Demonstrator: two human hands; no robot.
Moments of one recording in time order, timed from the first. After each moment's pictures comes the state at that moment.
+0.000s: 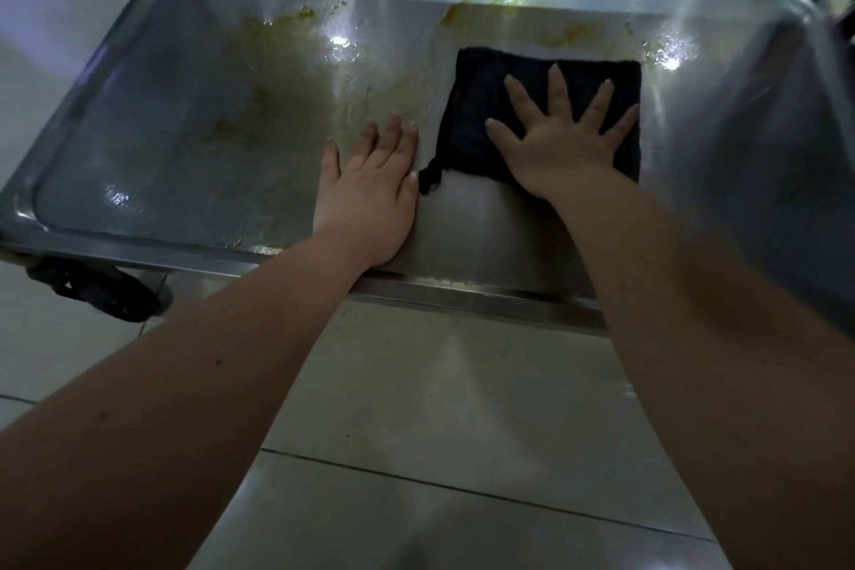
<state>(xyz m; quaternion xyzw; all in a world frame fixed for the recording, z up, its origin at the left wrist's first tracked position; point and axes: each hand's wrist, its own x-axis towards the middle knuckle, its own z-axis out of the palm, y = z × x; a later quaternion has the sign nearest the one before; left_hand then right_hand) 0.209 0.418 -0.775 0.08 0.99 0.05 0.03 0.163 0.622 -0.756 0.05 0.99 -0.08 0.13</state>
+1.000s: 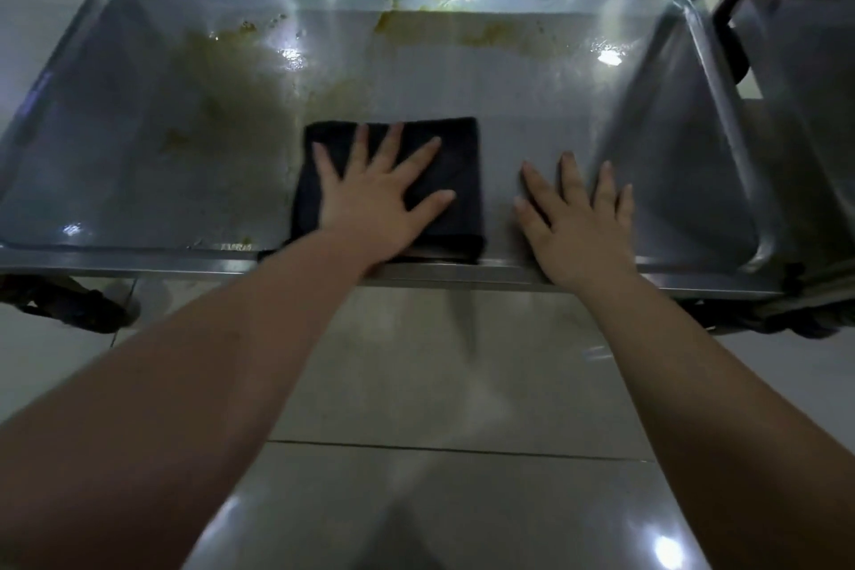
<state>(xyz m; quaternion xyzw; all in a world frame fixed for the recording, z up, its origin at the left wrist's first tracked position) 0.229 0.466 -0.762 0.15 0.99 0.02 0.07 0.292 0.692 -0.763 0.09 0.99 -0.06 0.11</state>
